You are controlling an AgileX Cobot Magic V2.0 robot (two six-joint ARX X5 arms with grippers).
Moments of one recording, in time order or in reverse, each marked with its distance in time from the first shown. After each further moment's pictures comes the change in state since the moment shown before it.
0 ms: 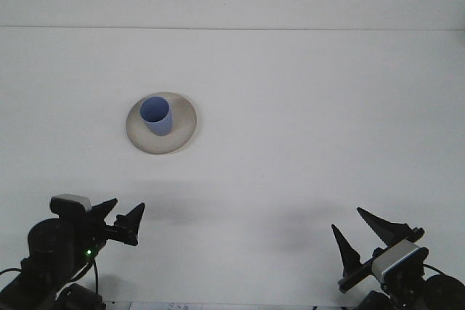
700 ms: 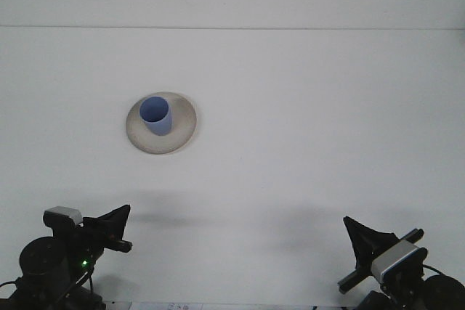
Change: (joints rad) left arm -0.007 -0.115 -0.052 0.046 0.000 -0.067; right arm 0.000 0.000 0.000 -0.008 0.000 0.005
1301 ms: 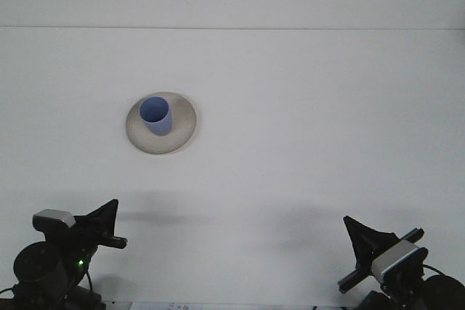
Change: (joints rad) left arm 0.084 -0.069 -0.048 0.057 -0.074 0.092; right arm 0.000 0.000 0.000 0.003 0.000 0.000
